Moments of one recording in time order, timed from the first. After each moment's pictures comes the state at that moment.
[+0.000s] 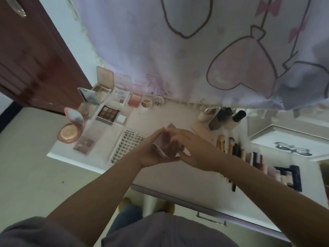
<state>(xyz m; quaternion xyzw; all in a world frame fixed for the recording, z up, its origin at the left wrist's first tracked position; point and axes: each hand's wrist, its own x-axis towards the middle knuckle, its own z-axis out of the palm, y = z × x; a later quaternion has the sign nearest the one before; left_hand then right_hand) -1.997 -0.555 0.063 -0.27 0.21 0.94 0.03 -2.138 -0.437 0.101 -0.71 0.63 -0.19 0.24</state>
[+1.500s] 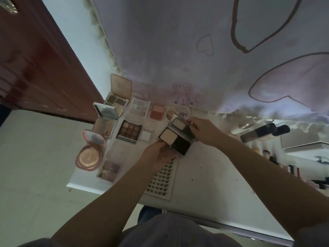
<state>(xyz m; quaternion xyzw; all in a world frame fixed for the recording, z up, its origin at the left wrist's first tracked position) -1.963 -0.659 0.036 -0.47 0.14 0.87 -0.11 -2.140 -0.599 0.061 -0.47 0.81 -0.14 0.33</state>
